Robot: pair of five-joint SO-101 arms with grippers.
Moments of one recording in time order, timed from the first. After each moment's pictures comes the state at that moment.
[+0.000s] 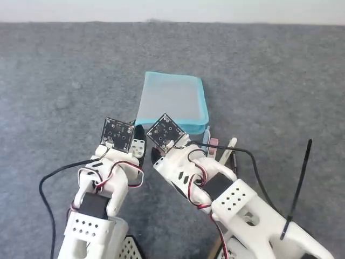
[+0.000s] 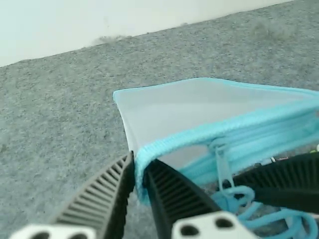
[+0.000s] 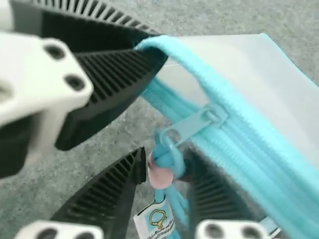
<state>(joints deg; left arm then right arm) 7.6 -80.7 84.9 36.7 0.0 -45.8 -42.9 66.1 23.6 6.0</state>
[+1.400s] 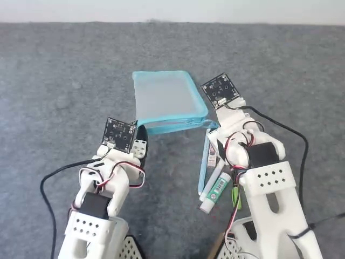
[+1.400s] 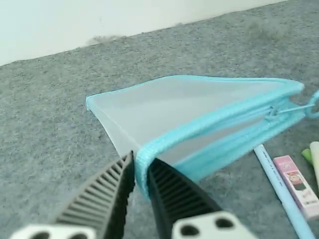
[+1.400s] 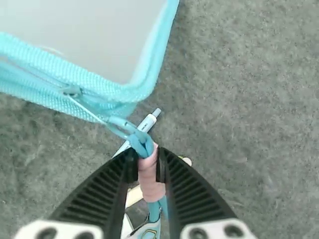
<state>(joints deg) 7.7 -80.7 84.9 36.7 0.1 -16.2 -43.0 44.3 60.2 17.1</state>
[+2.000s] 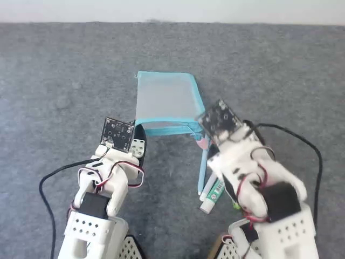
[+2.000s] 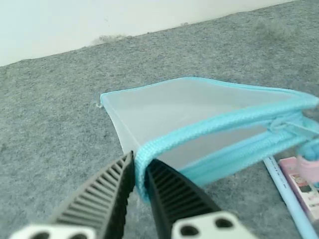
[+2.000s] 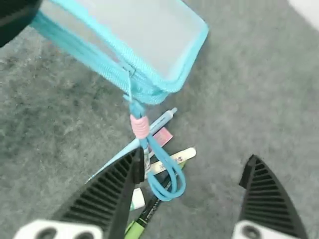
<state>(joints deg) 7.4 -80.7 84.9 36.7 0.1 -24.1 -66.0 41.3 79.0 21.2</state>
